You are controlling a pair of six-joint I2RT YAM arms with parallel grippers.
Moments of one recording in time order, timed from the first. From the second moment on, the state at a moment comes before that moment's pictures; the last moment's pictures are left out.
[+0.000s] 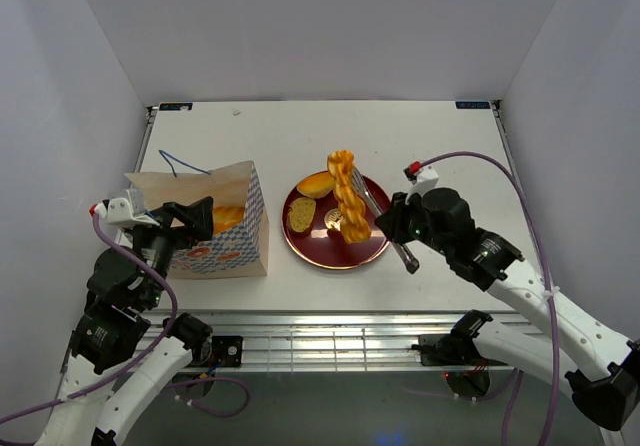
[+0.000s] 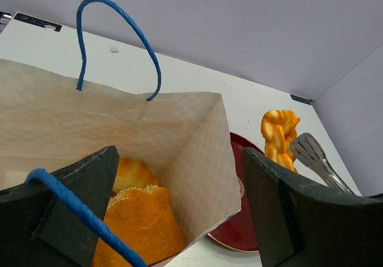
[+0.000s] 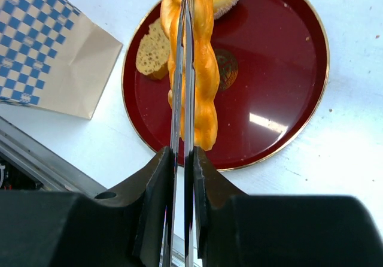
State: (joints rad) left arm -0.51 0.36 0.89 -0.51 -0.40 -0.39; right arm 0.75 0.87 0.81 -0.41 0.07 0.40
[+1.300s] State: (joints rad) left arm -0.51 0.33 0.95 -0.53 -0.44 -0.38; right arm 0.97 1.33 1.41 0.00 -0.36 0.25
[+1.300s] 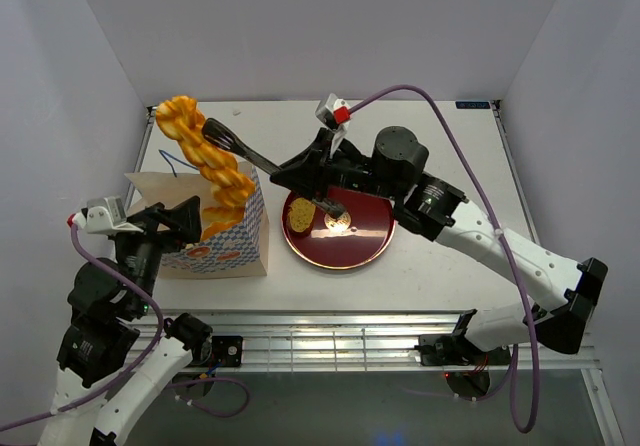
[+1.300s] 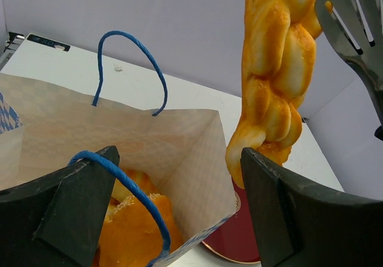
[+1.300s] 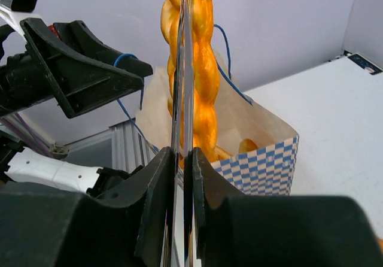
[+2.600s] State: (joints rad) left arm -0.51 0.27 0.95 -0.52 -0.46 -0.34; right arm 1.06 1.54 1.49 0.10 -0.41 0.17
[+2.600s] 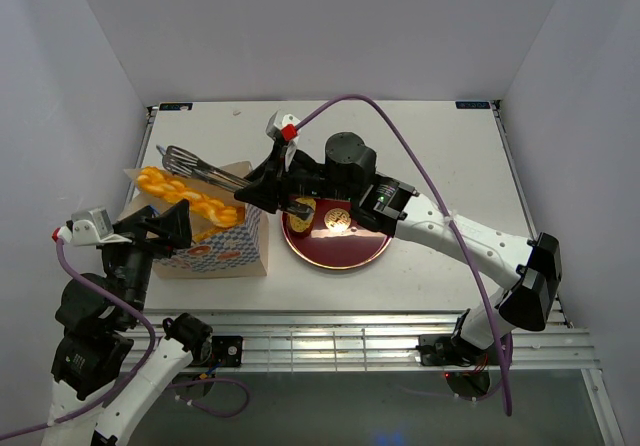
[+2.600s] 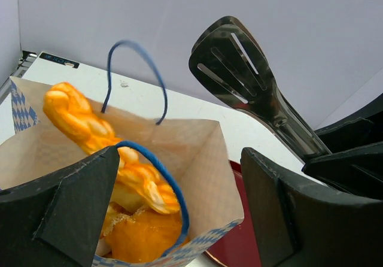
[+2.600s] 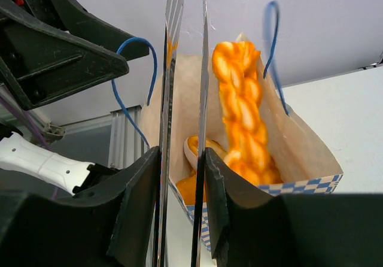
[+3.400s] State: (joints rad) left arm -0.51 0.27 0.93 -0.52 -0.47 -0.34; right arm 1.06 1.36 1.47 0.03 -0.15 0.17
